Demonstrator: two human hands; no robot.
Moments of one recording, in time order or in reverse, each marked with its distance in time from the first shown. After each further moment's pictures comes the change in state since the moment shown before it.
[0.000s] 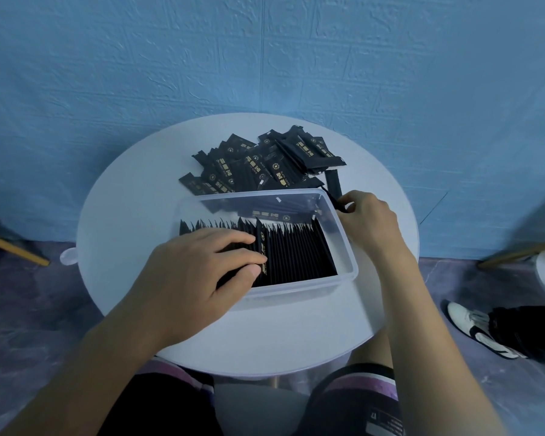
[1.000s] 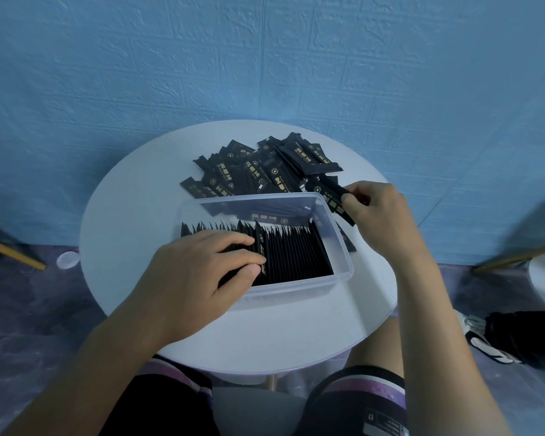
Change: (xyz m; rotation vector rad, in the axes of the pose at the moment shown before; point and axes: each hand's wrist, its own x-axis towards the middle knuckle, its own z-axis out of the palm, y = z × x) left_hand -0.001 0.001 0.000 0.002 0.010 -0.019; right_hand -0.032 -0.024 -0.044 0.244 0.068 -0.120
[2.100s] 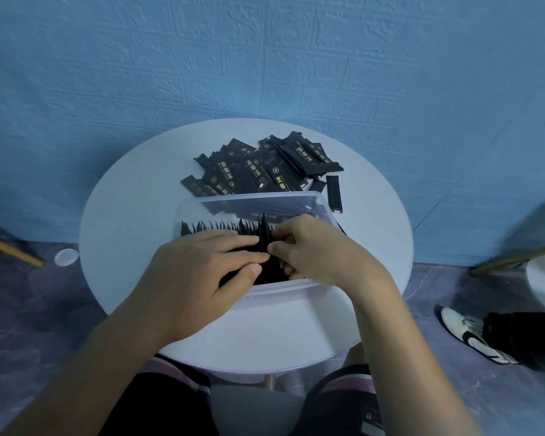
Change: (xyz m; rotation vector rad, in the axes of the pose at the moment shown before) left_hand 0.000 0.000 0.003 -0.003 0.028 0.025; right_hand -0.038 -0.058 0.042 -0.149 -0.601 -0.044
